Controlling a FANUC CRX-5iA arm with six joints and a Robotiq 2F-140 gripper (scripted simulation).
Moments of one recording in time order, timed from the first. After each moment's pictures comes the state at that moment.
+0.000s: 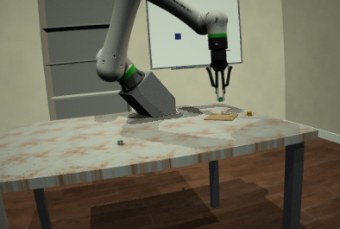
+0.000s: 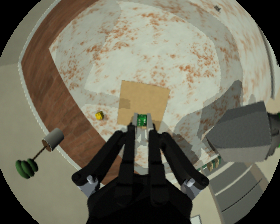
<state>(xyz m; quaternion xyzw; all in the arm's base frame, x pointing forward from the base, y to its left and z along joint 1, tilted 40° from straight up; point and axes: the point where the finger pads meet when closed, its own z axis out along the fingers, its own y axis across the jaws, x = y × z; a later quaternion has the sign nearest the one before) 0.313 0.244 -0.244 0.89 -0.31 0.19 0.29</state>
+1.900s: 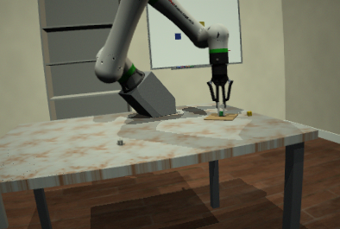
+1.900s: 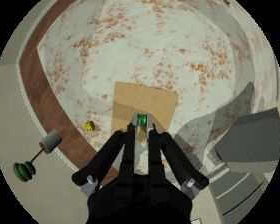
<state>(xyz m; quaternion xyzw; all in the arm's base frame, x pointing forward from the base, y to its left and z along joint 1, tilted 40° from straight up) 0.324 0.200 -0.297 0.89 -0.31 0.19 0.29</state>
